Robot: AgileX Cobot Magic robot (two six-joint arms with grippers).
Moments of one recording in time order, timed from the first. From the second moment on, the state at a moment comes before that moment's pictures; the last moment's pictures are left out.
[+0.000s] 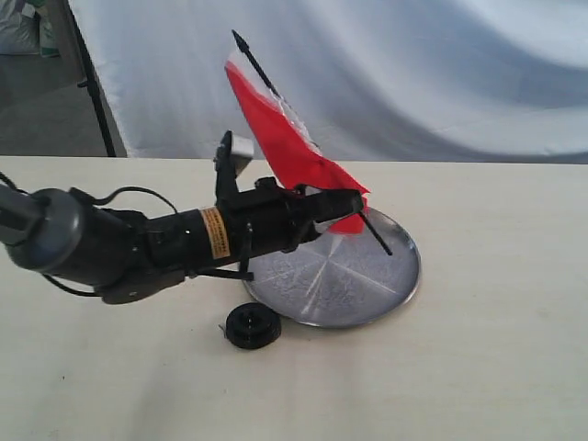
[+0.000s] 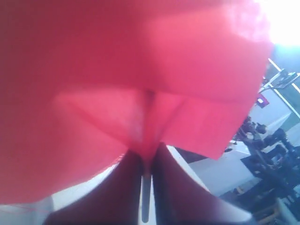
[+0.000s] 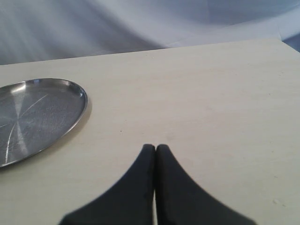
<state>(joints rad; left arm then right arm) -0.41 2.03 -1.01 0.70 -1.06 -1.18 0.03 0.15 0.00 0.09 0.24 -0.01</state>
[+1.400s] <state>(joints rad) -0.40 2.14 -1.29 1.10 -1.02 -1.64 0.03 0.15 0.00 0.09 0.24 -0.01</state>
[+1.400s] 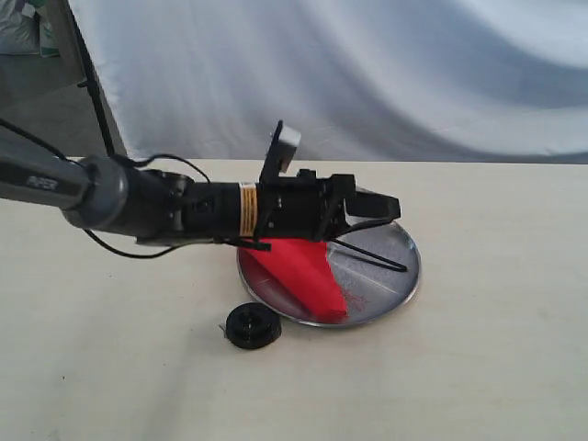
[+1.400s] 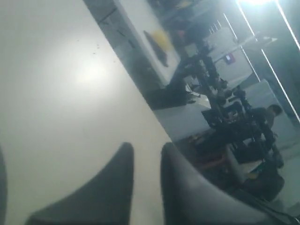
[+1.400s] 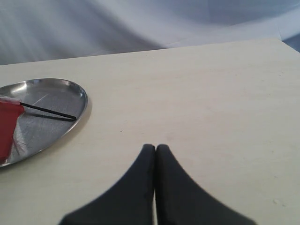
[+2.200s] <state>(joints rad) -0.39 0.87 -0.71 1.74 -0.04 -1.85 0.03 0.15 0.00 0.09 0.24 -0.01</state>
